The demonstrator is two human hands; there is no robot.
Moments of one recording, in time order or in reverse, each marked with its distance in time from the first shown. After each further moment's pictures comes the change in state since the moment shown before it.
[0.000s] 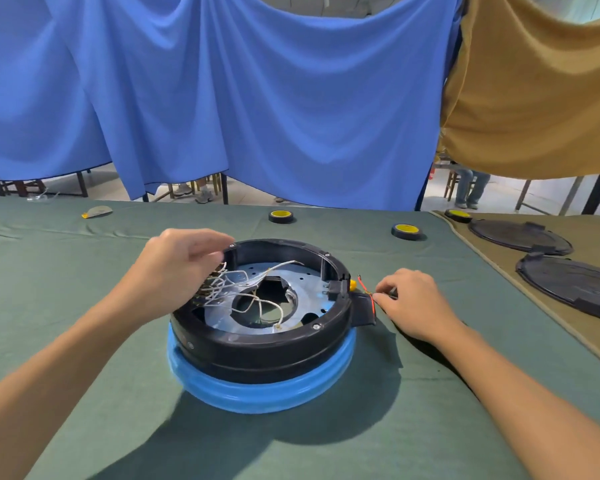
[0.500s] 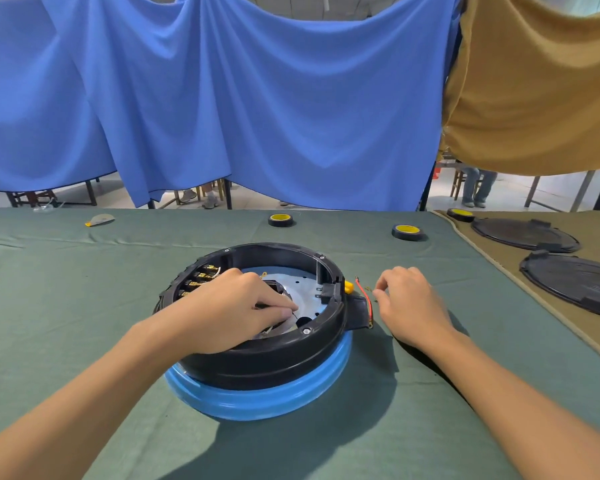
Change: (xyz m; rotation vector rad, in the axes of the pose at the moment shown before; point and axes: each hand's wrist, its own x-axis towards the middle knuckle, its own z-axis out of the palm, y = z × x) left_hand -0.011 0.039 0.039 0.276 -0.510 0.219; right_hand -0.003 -0.007 0.004 0.017 0.099 0.021
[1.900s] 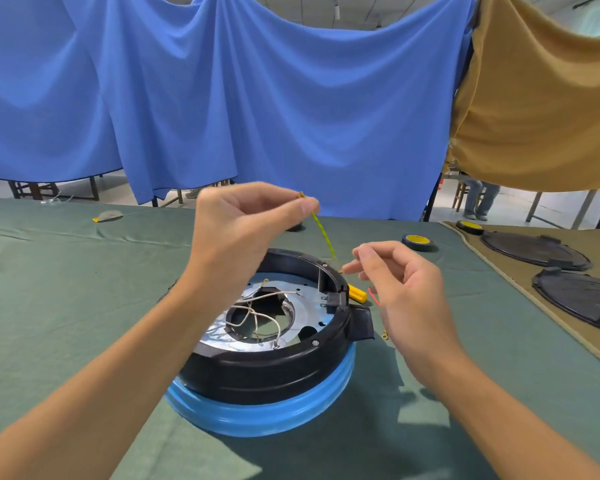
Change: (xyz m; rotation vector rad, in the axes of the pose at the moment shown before) left_hand 0.016 0.030 -0.035 -0.976 0.835 0.153; right_hand -0.039 -0.088 -0.046 1.074 0.177 -0.026
